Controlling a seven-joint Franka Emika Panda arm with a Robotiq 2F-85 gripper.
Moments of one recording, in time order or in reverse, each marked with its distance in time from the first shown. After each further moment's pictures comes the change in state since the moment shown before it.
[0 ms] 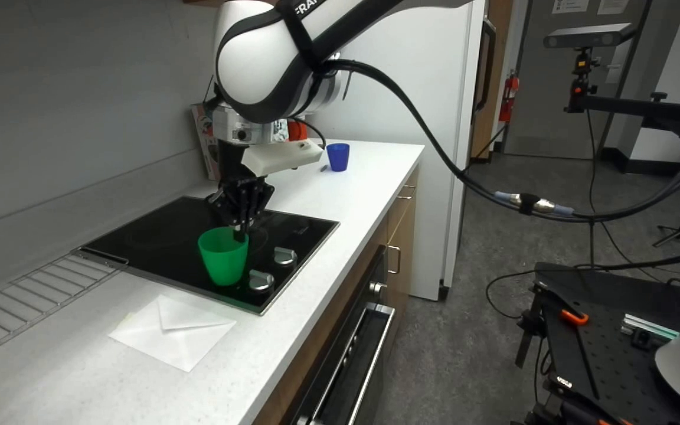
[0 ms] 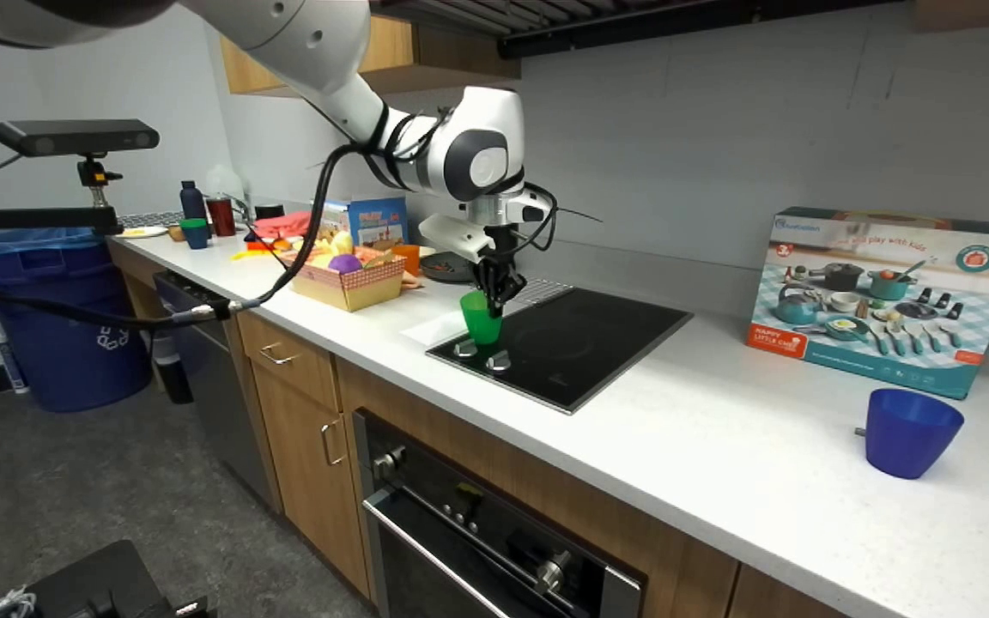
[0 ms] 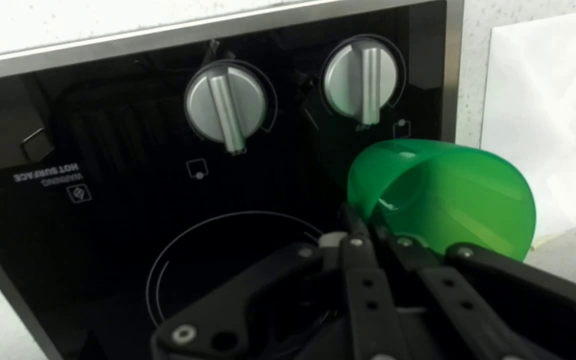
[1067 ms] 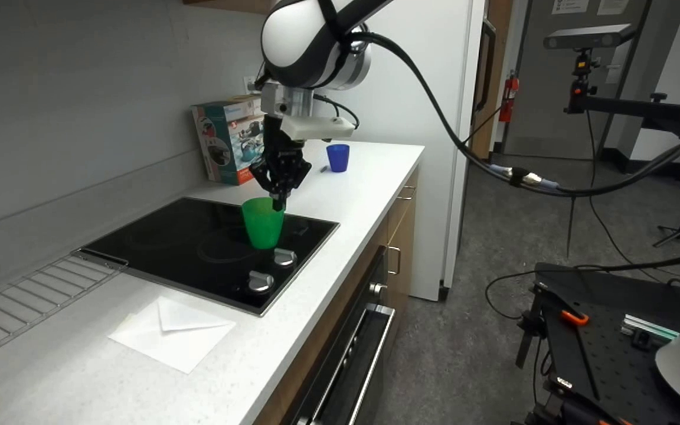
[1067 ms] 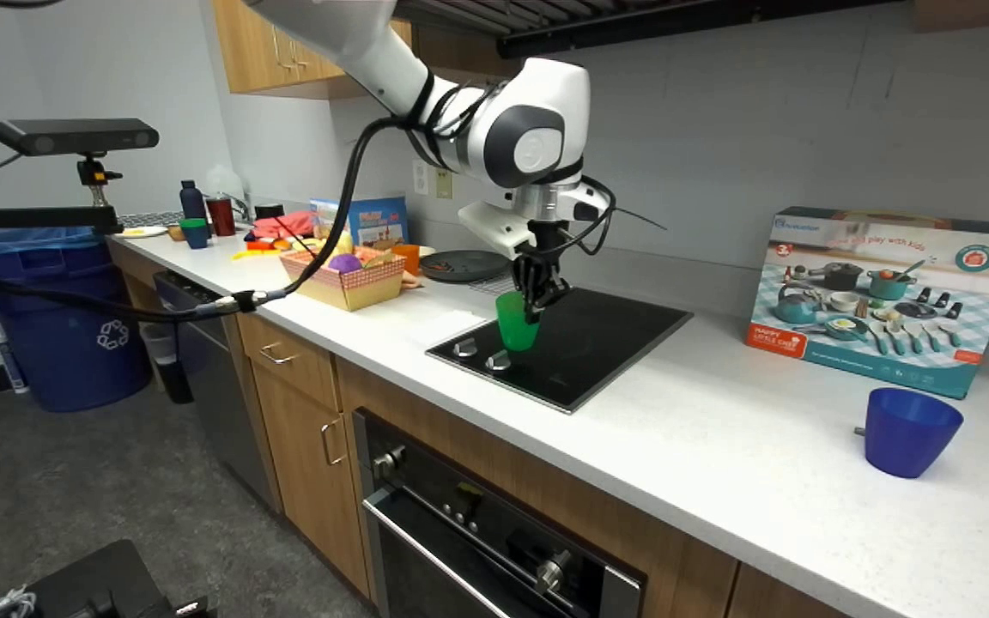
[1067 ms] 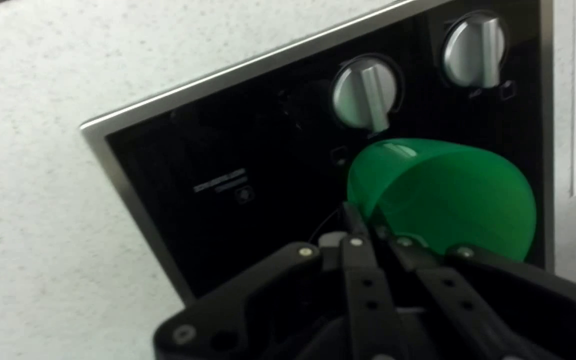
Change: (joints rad) arm -0.133 -0.076 -0.009 -0.062 0.078 -0.070 -0.012
